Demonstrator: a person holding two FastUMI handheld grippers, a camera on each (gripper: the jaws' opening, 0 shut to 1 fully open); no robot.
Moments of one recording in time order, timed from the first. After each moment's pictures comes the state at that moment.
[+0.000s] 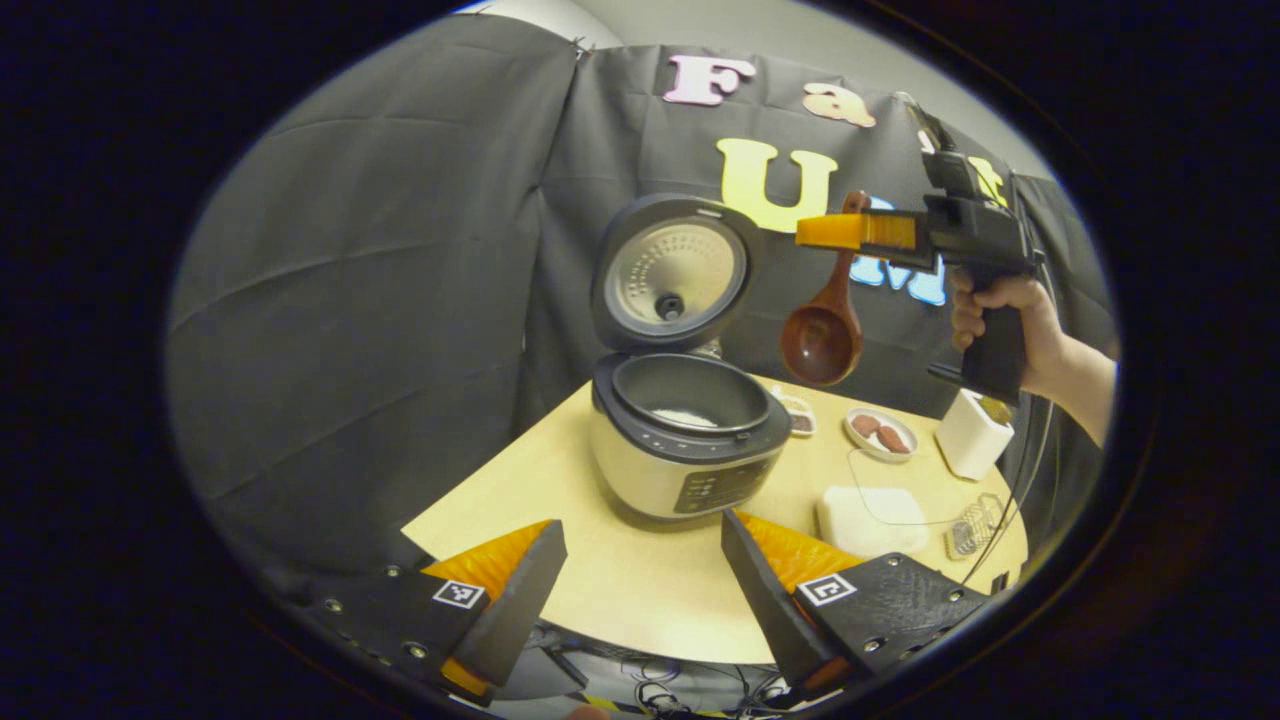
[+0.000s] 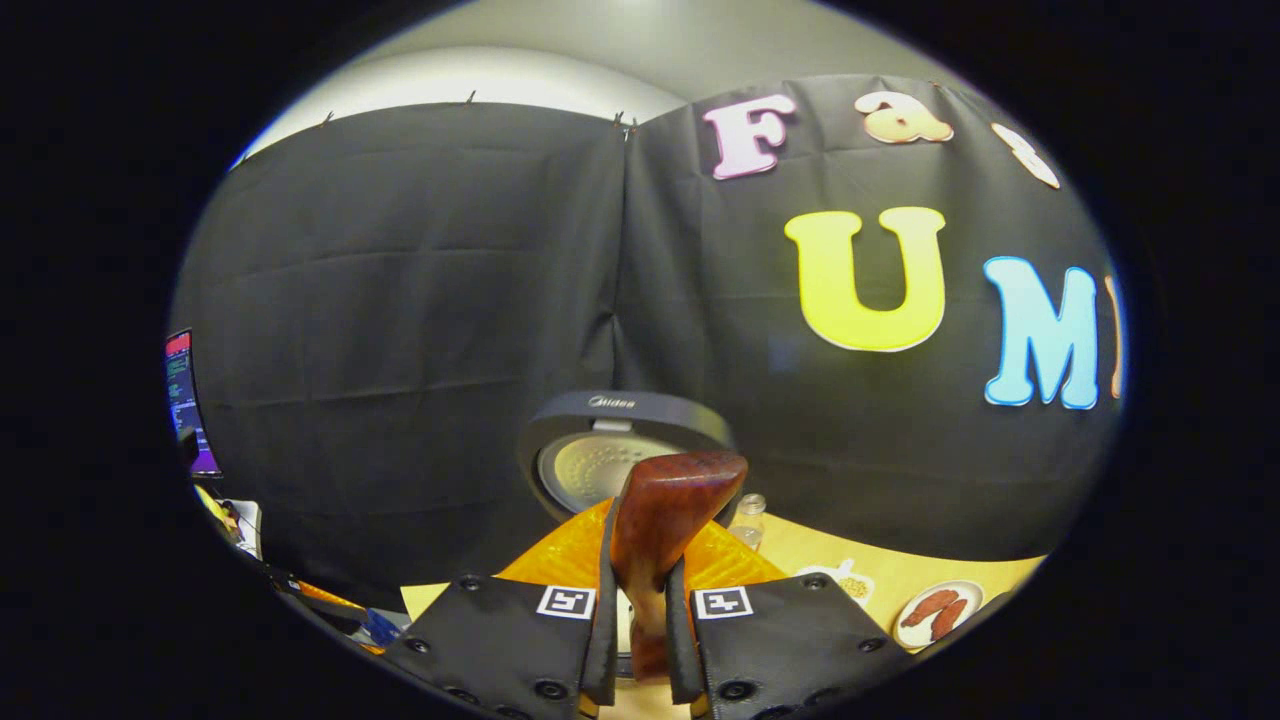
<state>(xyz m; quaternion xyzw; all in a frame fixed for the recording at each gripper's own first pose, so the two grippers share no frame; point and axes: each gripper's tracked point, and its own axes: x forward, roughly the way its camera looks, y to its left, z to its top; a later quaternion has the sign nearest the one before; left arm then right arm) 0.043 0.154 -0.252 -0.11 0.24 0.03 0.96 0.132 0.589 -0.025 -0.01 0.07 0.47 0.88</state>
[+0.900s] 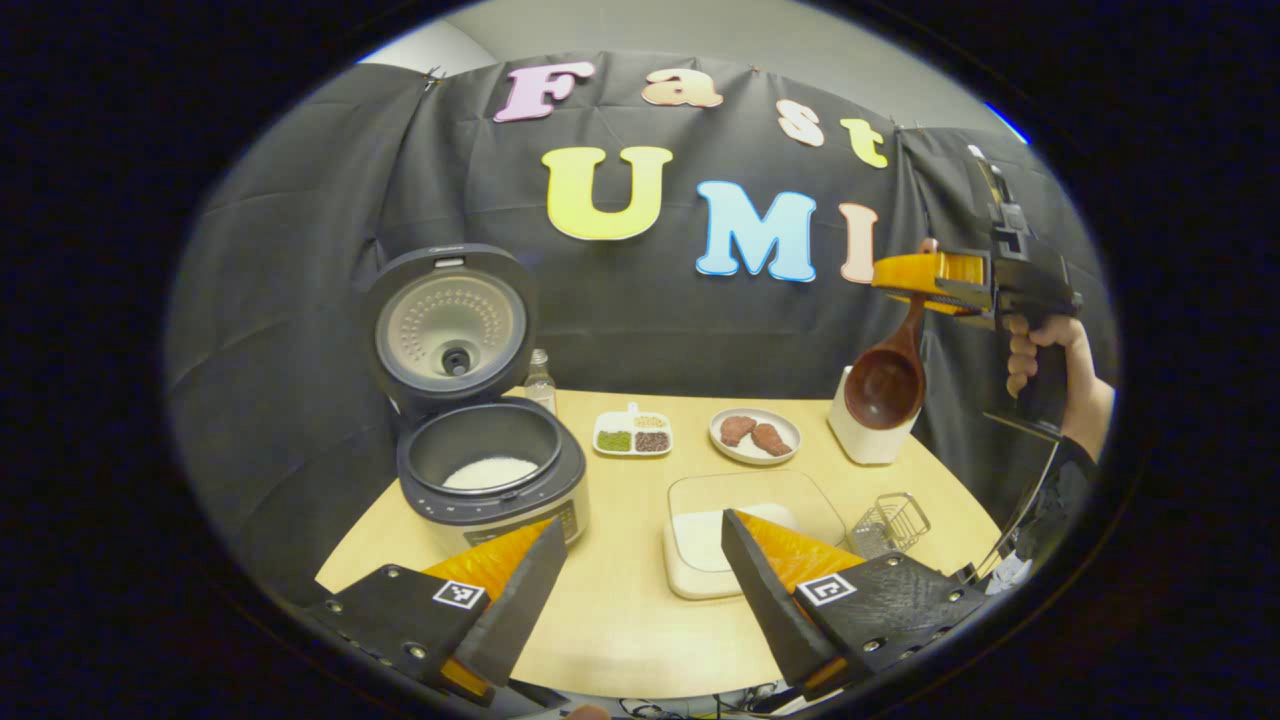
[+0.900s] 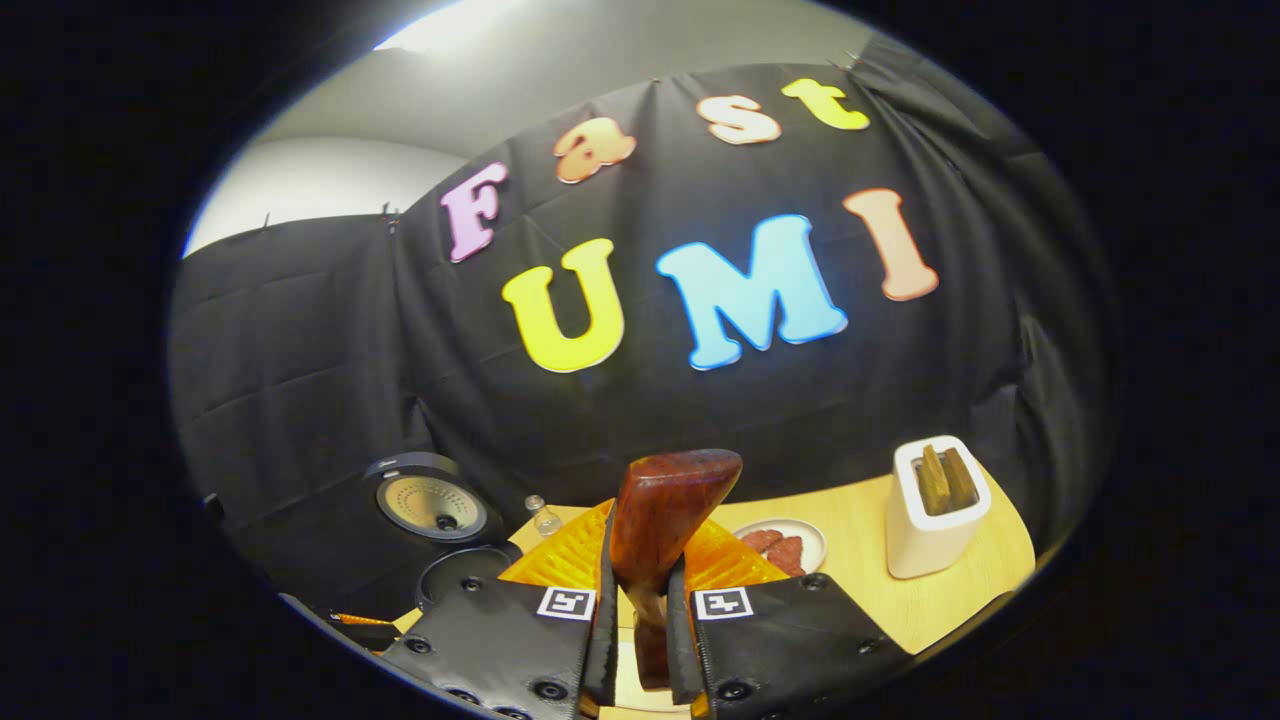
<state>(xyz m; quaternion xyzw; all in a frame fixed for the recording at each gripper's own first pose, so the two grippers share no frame) 0.088 -0.048 -0.175 -0.05 0.21 -0.11 0.97 0.190 0.245 -0.045 0.16 0.13 0.23 0.95</state>
